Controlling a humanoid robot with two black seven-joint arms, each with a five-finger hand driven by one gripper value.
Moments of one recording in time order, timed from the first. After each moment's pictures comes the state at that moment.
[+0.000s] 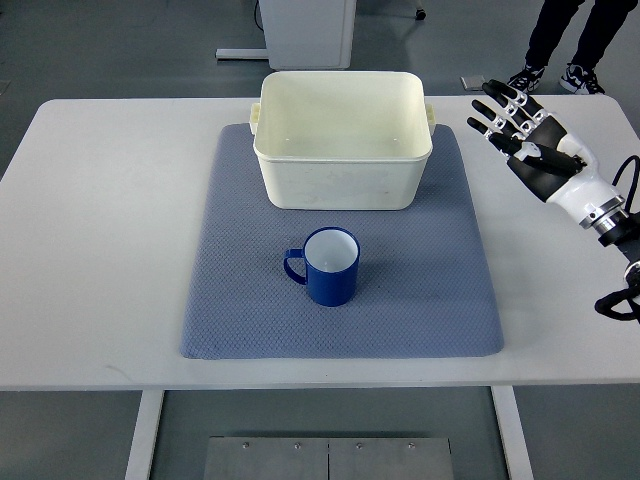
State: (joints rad) left arm -0.02 0.00 -0.11 -0.29 0.04 0.10 -0.11; right arm 0.50 -0.31 1.18 1.01 -0.49 0.58 0.16
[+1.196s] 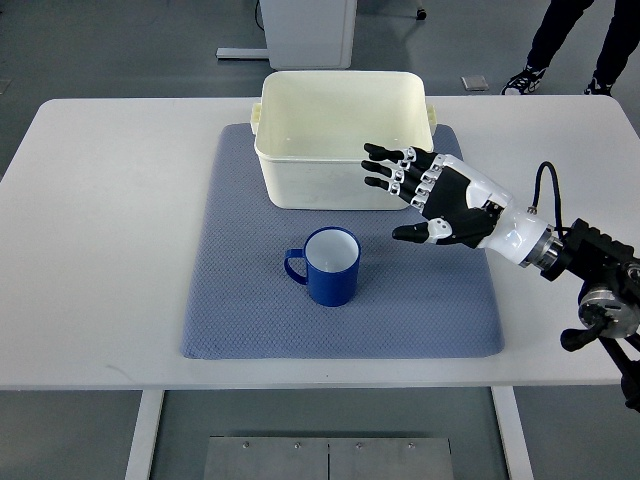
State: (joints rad) left arm -0.02 0.00 -0.11 -0.29 0.04 0.10 -0.11; right arm 0.44 -0.30 0.99 1.31 -0.75 0.61 0.18
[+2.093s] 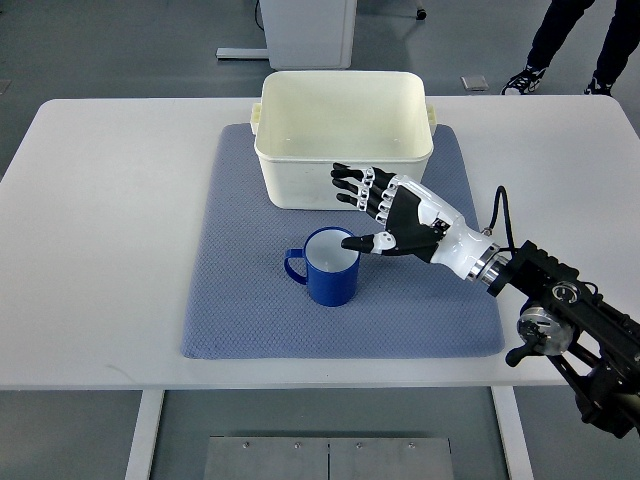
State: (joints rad) left arm -0.02 0.00 -0.11 -0.29 0.04 0.10 -0.11; right arm 0.47 -0.21 0.86 1.25 -0.79 0.35 0.23
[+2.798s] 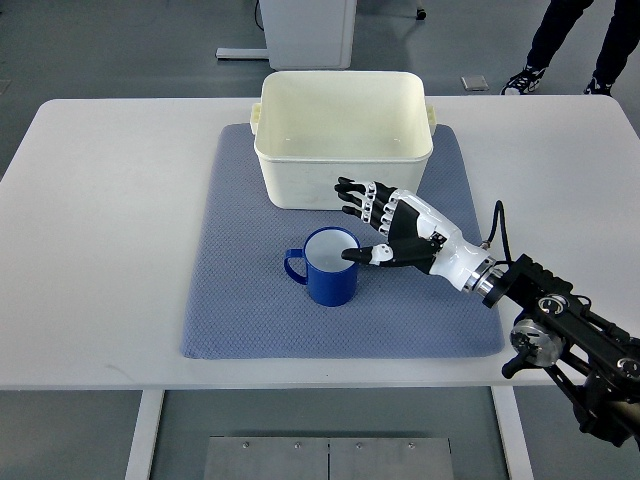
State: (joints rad) left arm -0.02 0.00 -0.11 -0.29 0.04 0.10 -0.11; right arm 0.47 -0.20 0.80 1.18 -0.82 0.31 0.29
